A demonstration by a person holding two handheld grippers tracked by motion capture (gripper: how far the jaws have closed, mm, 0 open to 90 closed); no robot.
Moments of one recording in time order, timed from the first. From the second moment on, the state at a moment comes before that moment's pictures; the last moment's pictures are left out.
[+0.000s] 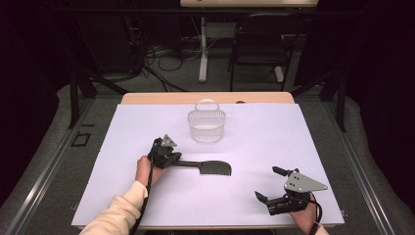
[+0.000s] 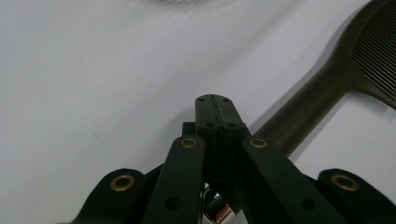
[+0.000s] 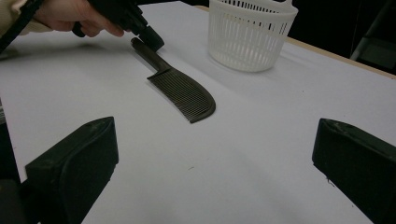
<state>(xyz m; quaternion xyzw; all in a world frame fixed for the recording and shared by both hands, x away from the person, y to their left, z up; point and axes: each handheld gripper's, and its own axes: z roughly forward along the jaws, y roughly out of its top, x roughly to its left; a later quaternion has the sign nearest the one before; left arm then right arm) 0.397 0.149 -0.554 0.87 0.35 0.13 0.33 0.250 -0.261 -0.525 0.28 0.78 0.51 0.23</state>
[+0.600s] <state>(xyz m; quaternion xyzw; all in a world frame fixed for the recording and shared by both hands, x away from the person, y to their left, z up) 0.386 0.152 -0.553 0.88 0.34 0.11 0.32 0.250 -0.261 -0.526 0.28 0.78 0.51 0.23</state>
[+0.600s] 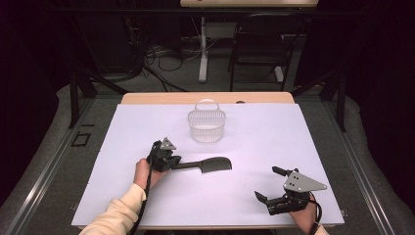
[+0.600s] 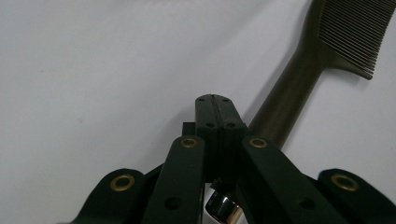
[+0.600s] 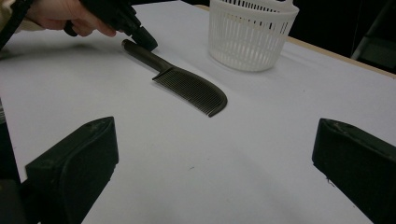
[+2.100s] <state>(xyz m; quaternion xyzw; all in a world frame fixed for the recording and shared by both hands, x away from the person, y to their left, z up) 0.383 0.161 -0.515 0.87 0.33 0.14 0.35 0.250 -0.262 -0.526 0.28 0.78 0.52 0.23</state>
